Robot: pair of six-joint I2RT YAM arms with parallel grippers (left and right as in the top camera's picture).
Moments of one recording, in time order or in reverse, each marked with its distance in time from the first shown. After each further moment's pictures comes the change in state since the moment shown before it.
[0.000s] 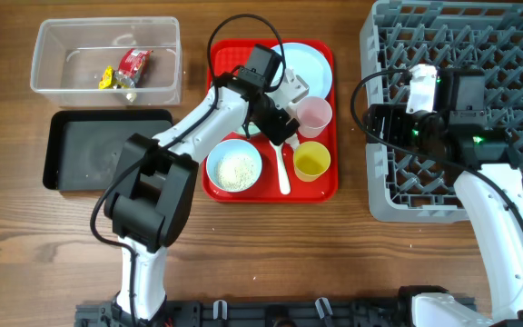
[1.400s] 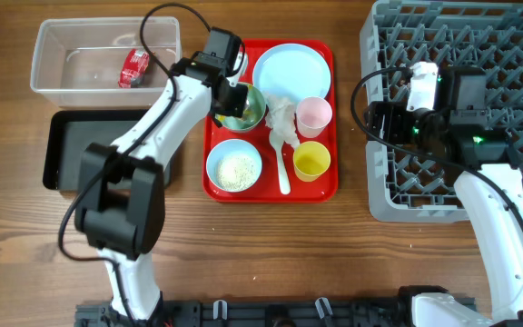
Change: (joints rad) left arm 0.146 -0.124 -0.007 -0.130 -0.252 -0.455; right arm 0.000 -0.001 0.000 0.027 0.000 0.000
